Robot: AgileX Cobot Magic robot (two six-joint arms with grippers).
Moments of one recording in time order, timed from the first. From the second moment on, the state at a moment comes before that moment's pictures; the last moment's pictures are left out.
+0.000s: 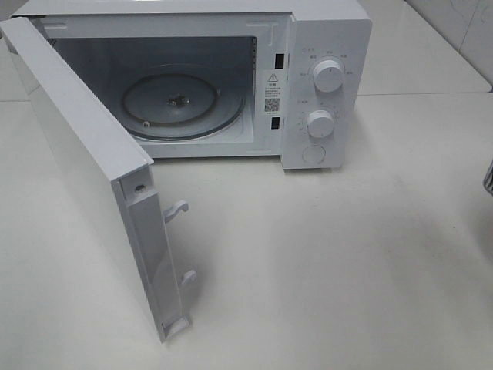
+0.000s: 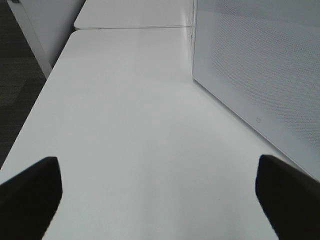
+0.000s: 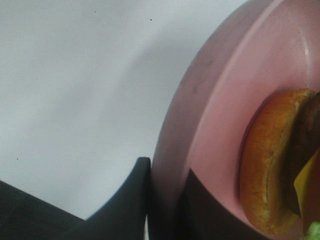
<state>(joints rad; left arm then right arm) 0.09 0.00 -0.50 -0.02 1.05 0.09 0.61 1.03 -0.60 -0.71 1.04 0.06</state>
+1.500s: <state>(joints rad) 0.09 0.00 -0.50 -0.02 1.05 0.09 0.78 1.44 -0.64 -0.76 1.04 0.74</state>
